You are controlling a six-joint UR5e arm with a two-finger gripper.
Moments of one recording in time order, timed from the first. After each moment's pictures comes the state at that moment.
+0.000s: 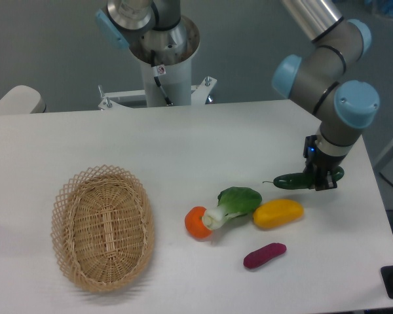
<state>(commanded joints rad) 2.84 -2.09 -1.55 -1.08 1.54 2.28</state>
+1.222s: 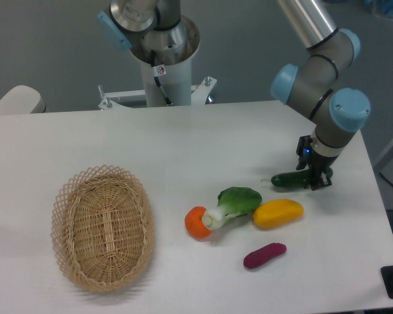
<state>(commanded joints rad) 2.84 -2.10 -1.62 -0.97 1.53 2.12</state>
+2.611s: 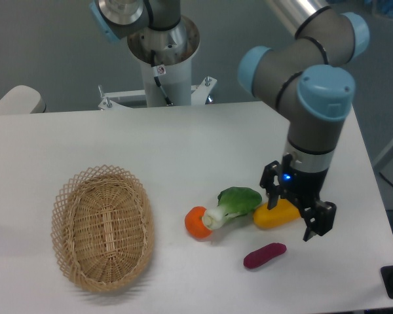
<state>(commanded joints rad) 2.56 -2.01 -1.30 -1.09 1.43 1.48</state>
